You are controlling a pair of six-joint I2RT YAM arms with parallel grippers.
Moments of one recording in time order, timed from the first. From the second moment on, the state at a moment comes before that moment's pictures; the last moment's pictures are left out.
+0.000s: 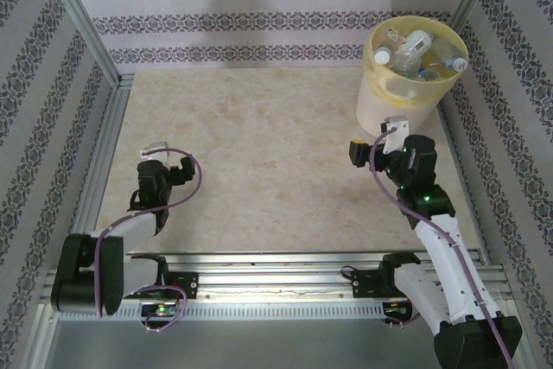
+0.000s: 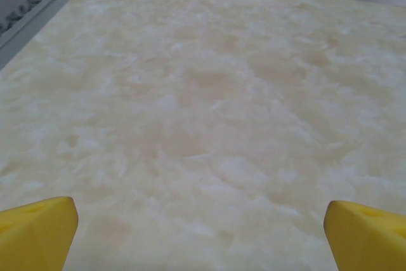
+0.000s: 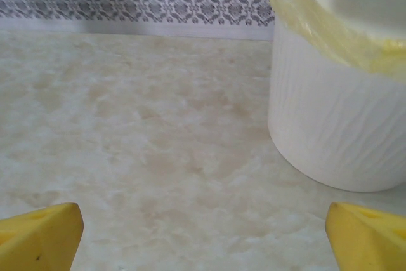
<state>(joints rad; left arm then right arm) 0.00 1.22 0.26 0.57 -0.08 -0.14 0.09 0.79 0.63 -0.23 -0.13 0.03</state>
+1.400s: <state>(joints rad) 0.09 1.60 0.34 0.91 0.17 -0.05 -0.07 1.20 0.25 0.78 -0.13 0.07</state>
